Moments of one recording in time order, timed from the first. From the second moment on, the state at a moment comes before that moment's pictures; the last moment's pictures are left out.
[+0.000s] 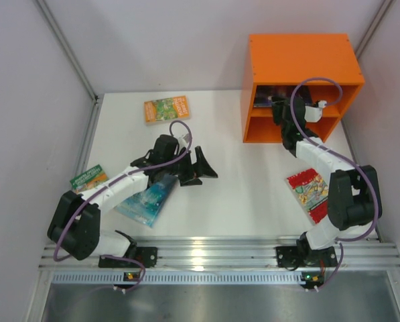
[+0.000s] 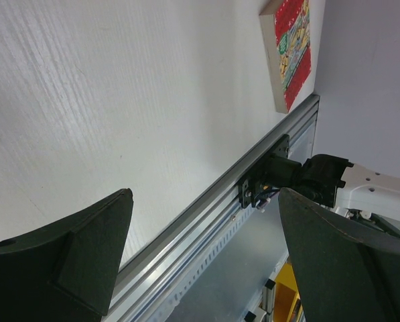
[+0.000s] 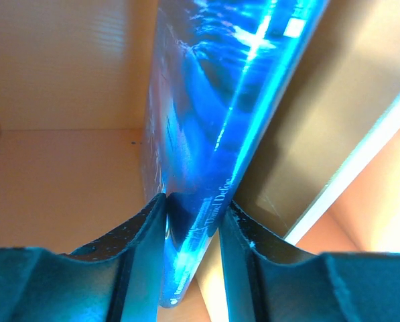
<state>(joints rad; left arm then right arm) -0.55 1.37 0.84 -0.16 0.56 -0.85 0.23 1.58 1.06 0.23 0.36 1.40</state>
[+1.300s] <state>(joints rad) -0.58 1.35 0.82 -0.16 0.53 -0.87 0.26 1.53 1.13 0.02 0.27 1.36</state>
